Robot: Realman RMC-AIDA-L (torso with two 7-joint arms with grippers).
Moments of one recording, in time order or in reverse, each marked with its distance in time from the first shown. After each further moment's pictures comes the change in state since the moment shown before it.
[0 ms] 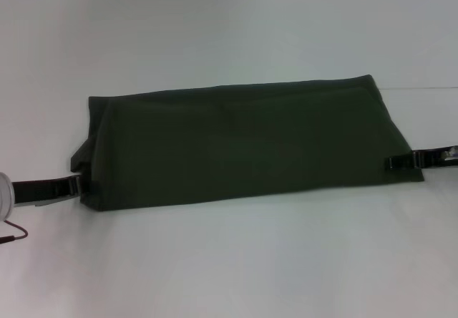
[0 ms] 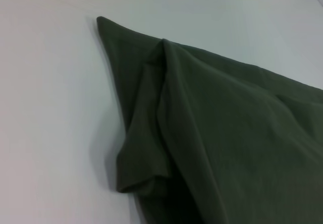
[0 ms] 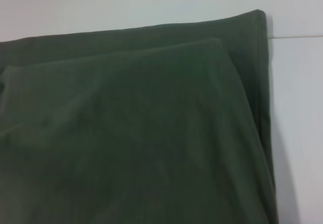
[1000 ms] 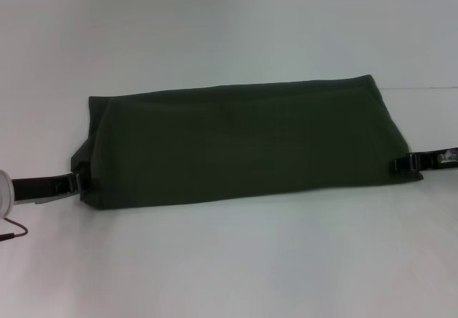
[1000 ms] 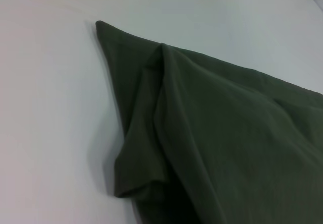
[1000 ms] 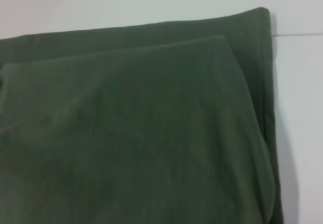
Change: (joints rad) left arm -0.003 0.001 -0.003 0.003 -0.002 0.004 -0.006; right arm 0.004 0.011 -0.002 0.012 -0.006 0.025 0.001
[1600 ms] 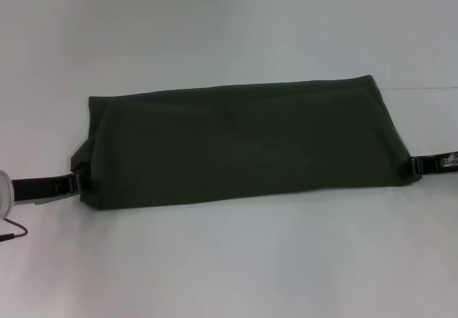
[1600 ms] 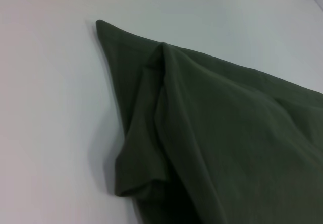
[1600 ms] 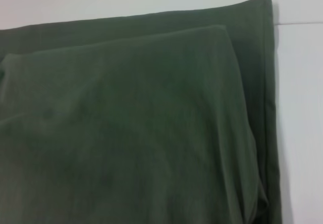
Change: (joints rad) left arm 0.000 0.000 0.000 -0.001 0.002 0.000 0.001; right arm -0.009 -0.006 0.000 -0.001 0.000 -0.023 -0.007
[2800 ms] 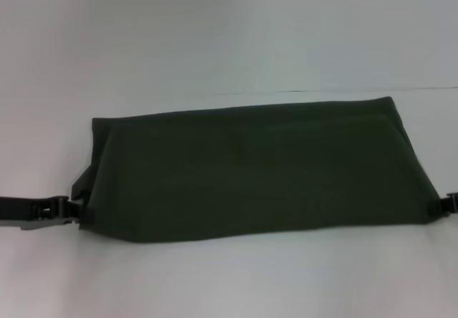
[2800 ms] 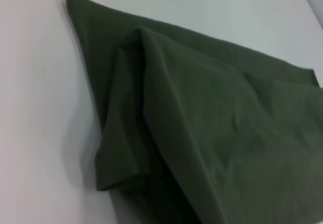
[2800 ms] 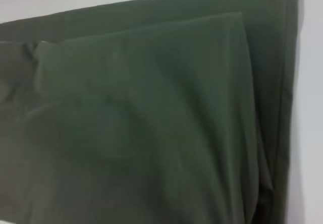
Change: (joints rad) left arm 0.013 0.046 -0.058 0.113 0.140 0.380 -0.078; right arm -0.173 -0.006 0.069 -0.238 0.009 -0.377 -0.052
